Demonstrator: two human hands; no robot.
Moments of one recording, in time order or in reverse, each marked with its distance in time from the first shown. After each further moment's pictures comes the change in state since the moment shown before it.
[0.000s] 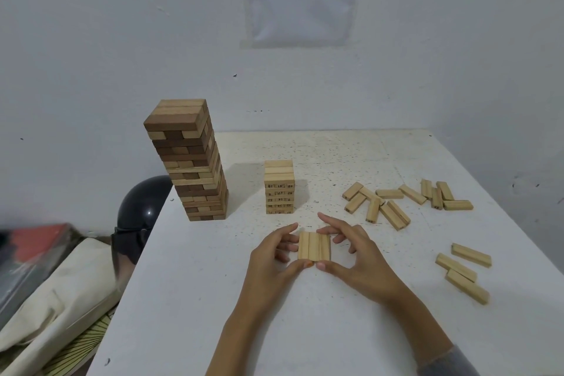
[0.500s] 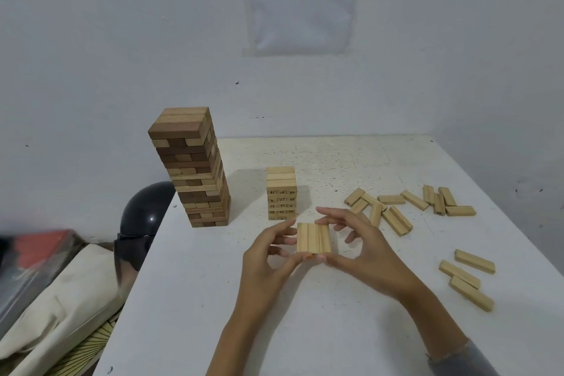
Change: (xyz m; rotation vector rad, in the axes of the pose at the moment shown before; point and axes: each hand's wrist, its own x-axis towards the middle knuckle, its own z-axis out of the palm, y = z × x) left_hand -0.001 0.031 -0.012 -0.083 0.099 0.058; right_hand 0.009 -0.031 -0.023 0.053 0.003 -0.099
